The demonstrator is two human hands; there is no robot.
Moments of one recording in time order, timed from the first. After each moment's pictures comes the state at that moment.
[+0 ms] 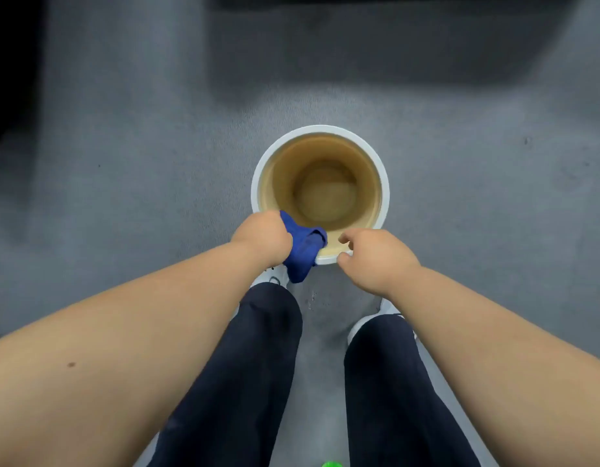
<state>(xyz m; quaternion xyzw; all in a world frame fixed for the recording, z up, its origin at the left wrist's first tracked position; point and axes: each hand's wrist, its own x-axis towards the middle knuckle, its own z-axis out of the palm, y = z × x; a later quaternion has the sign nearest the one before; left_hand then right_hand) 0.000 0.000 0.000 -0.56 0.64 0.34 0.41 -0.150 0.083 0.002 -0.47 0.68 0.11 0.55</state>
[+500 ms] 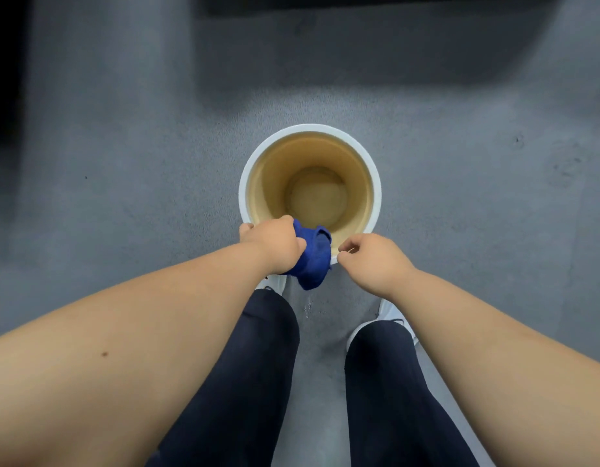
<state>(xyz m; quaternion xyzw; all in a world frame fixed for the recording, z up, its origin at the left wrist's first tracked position) -0.005 0.008 -0.035 -0.51 0.68 0.33 0.40 -0.151 0.091 -0.014 -0.31 0.73 0.02 0.61</state>
